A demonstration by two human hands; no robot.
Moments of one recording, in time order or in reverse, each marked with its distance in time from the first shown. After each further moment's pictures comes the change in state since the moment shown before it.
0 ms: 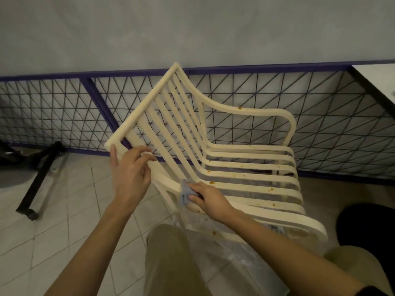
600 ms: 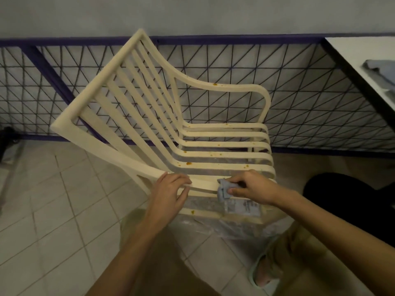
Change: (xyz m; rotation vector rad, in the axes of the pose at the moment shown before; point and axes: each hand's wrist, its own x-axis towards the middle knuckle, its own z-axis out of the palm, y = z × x) left_hand -0.084 0.097 0.089 -0.470 -0.406 0.073; right_hand -0.102 0.076 -0.115 -0.166 -0.238 0.153
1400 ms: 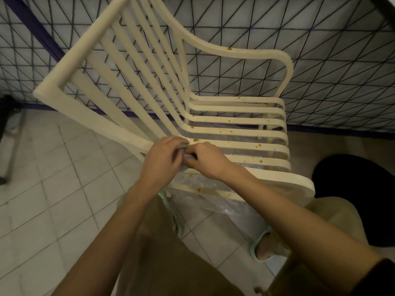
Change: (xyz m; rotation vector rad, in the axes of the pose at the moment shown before) left_hand 0.033 -0.017 -0.027 0.001 -0.049 -0.091; right_hand 0.104 -0.086 0.054 0.027 0.096 -0.028
